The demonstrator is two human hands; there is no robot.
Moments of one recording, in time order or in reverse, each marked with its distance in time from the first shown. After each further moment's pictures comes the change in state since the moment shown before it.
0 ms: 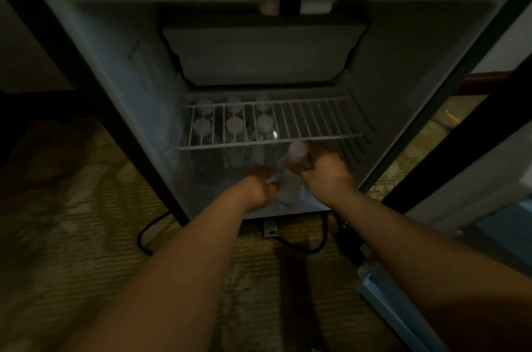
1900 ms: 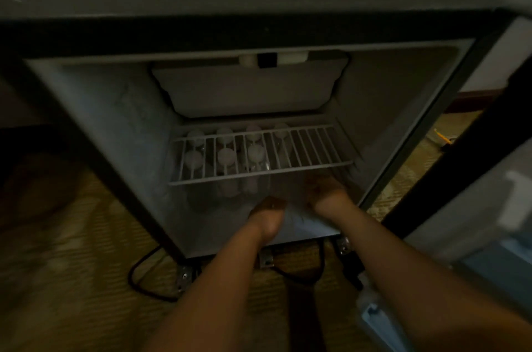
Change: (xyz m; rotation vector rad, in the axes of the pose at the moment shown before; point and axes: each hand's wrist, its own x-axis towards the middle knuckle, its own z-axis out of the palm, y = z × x) left_hand 0.017 0.025 0.023 -0.307 0.073 -0.131; right_hand 0.041 0.035 -0.005 0.020 -0.148 0.254
